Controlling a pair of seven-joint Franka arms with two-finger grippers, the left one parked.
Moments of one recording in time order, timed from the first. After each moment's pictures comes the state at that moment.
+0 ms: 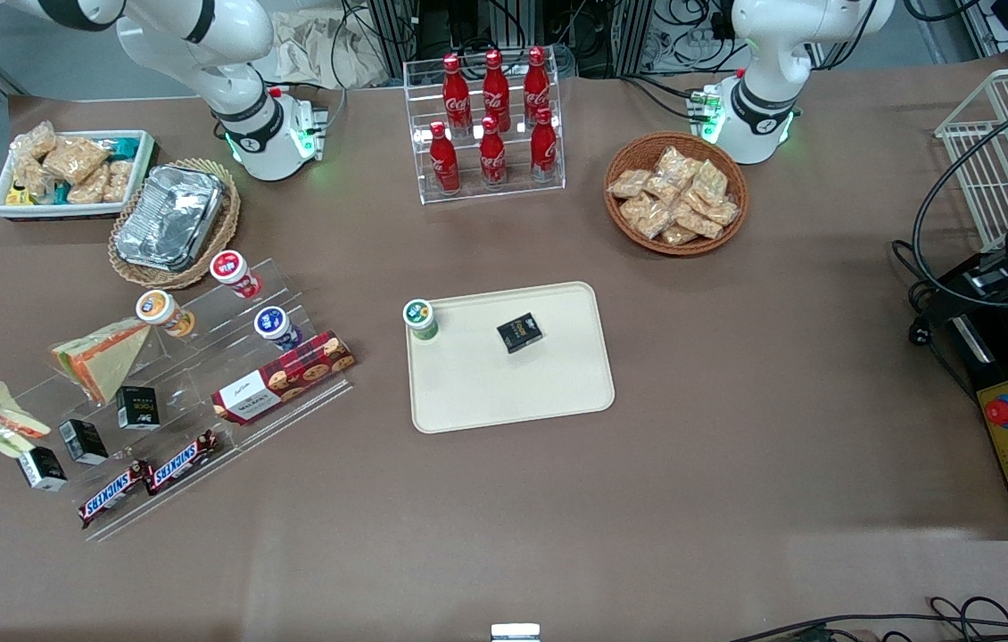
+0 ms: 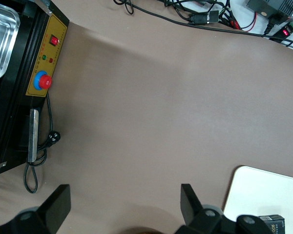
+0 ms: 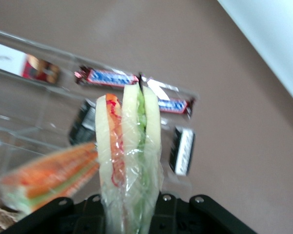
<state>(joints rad) 0.09 0.35 -0.48 -1.56 0.25 1.94 -1.32</state>
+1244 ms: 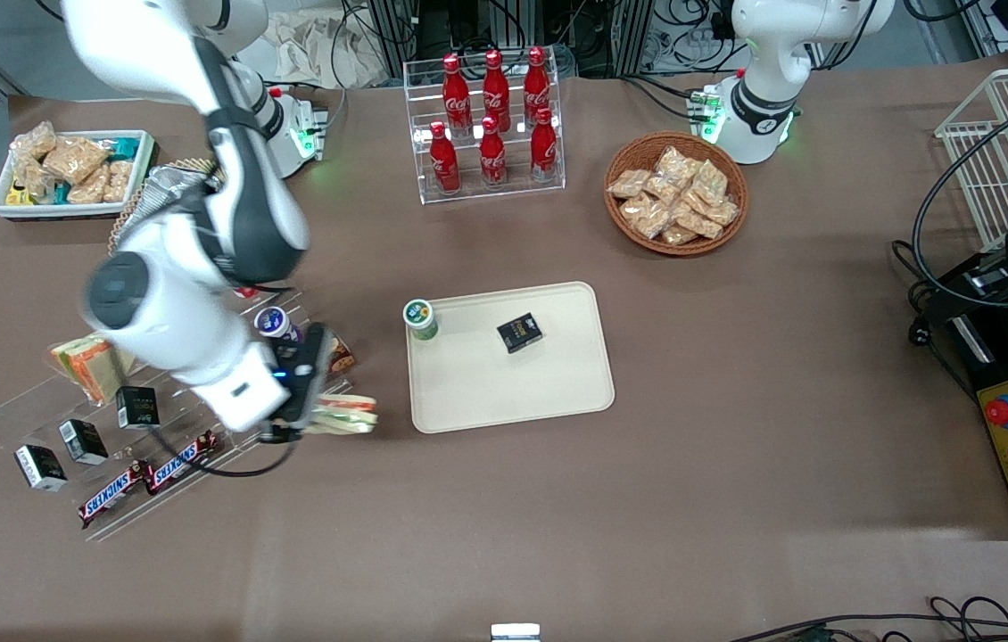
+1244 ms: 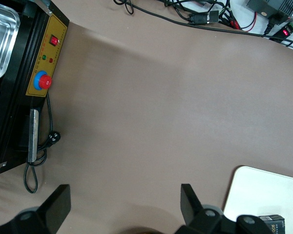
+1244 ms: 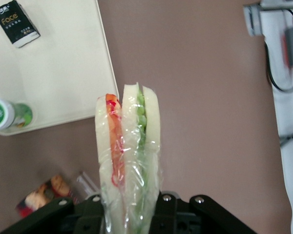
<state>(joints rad) 0.71 0.44 -0.44 -1.57 0.32 2.11 -1.29</state>
